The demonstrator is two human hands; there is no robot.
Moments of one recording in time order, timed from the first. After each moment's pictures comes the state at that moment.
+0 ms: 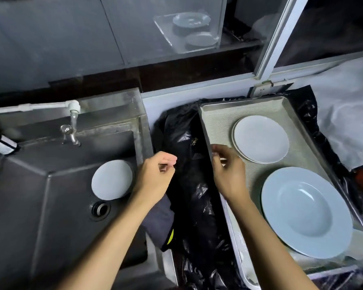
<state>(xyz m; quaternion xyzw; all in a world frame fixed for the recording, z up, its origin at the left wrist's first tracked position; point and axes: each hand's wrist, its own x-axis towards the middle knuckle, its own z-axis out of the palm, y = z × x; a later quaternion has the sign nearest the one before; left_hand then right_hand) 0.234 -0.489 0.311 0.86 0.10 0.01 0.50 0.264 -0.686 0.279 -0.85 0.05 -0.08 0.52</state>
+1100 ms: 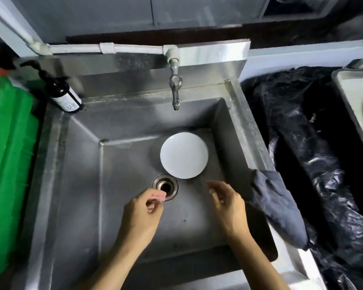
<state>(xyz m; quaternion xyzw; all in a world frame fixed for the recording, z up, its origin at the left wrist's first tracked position) 0.097 -0.110 0.150 0.85 0.21 -0.04 0.49 0.142 -0.323 0.146 -0.88 0.09 0.10 0.45</state>
